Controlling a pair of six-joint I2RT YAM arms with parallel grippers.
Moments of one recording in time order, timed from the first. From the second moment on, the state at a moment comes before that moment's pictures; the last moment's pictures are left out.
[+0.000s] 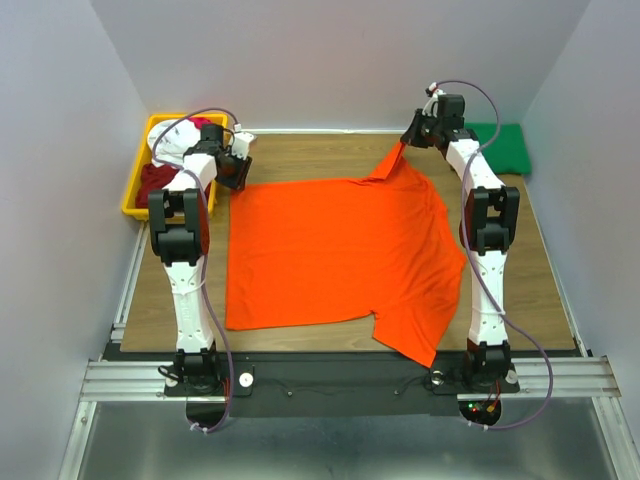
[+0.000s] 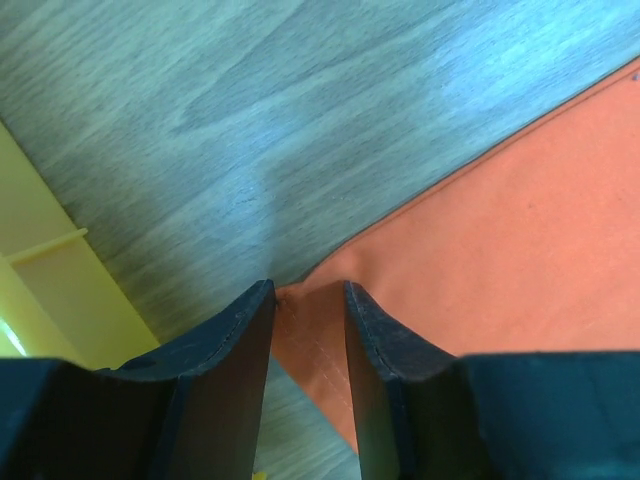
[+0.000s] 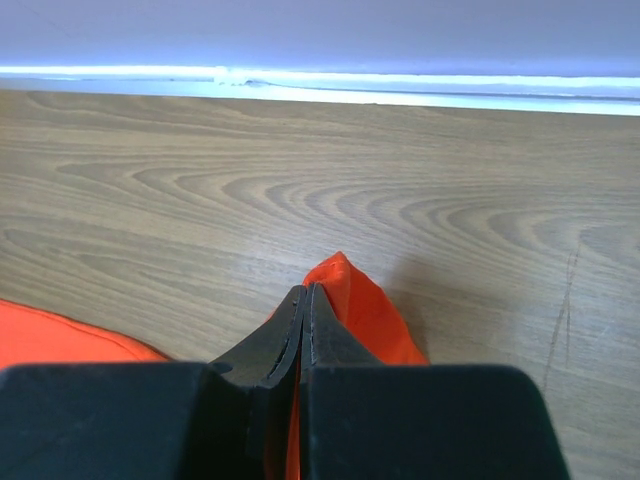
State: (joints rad) left arm 0.01 2.30 1.86 -0.53 0.27 0.44; right arm 0.05 2.51 2.32 -0.34 -0.38 0.24
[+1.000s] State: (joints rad) left arm 0.01 2.35 1.95 -0.62 0.28 0.48; right arm 0.05 2.47 2.30 -0.34 -0.39 0.24
